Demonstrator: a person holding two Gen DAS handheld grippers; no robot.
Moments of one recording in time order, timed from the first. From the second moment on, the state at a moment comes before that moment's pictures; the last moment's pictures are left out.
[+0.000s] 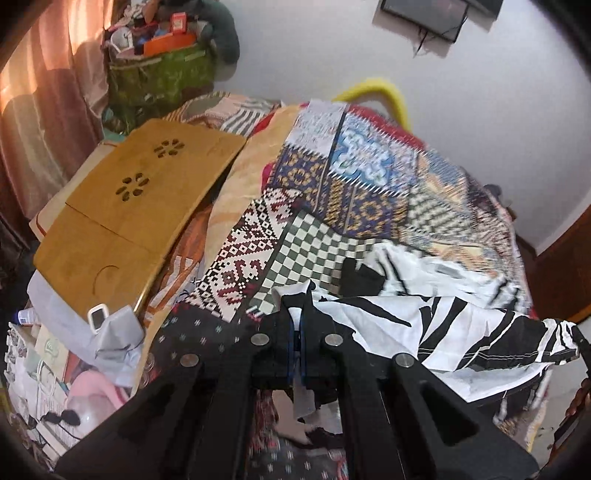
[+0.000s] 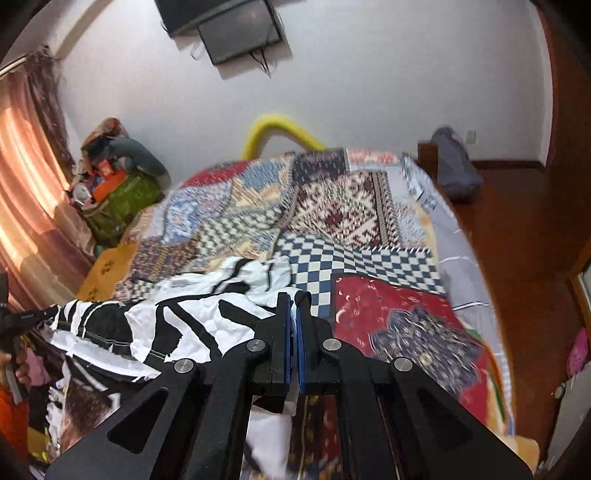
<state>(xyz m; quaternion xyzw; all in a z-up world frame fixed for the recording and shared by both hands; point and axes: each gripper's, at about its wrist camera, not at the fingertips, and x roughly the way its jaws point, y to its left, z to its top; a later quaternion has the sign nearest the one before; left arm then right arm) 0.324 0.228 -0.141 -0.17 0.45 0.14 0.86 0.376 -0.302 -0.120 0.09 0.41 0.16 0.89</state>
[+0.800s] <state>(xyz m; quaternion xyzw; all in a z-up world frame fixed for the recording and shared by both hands) 0.305 0.223 -0.190 -0.11 0.49 0.13 0.85 0.345 -0.297 -0.157 0.05 0.47 0.17 0.87</state>
